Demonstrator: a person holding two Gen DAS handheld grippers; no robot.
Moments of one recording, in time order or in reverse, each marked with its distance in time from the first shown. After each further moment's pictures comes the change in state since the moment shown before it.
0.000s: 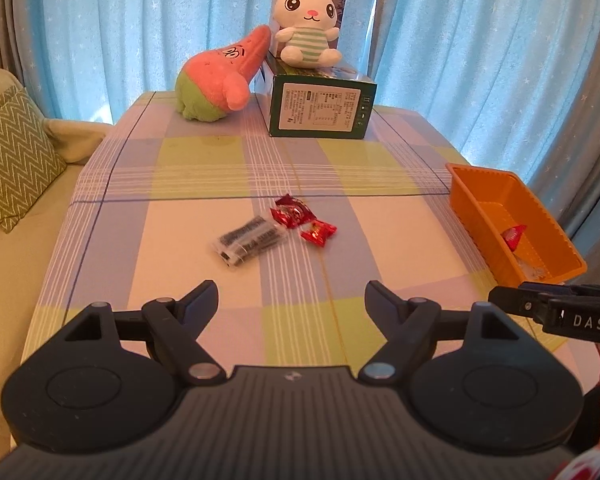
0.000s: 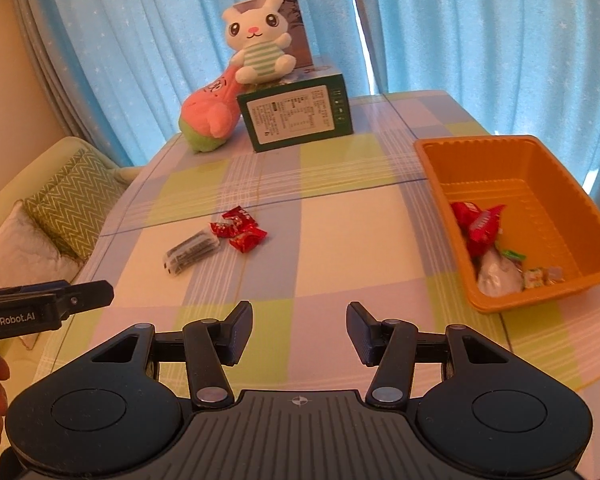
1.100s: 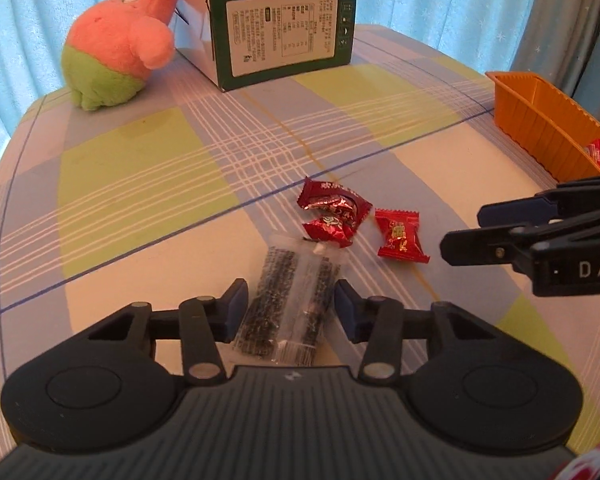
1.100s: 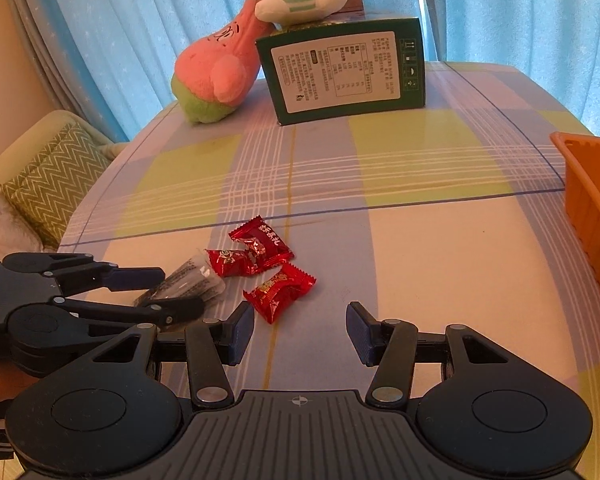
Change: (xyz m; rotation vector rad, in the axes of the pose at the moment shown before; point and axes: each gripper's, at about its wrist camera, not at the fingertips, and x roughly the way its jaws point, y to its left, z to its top) left arm 0.205 0.050 0.038 0.323 0.155 -0.155; right arm 0.188 0.033 0.048 -0.026 0.083 0.017
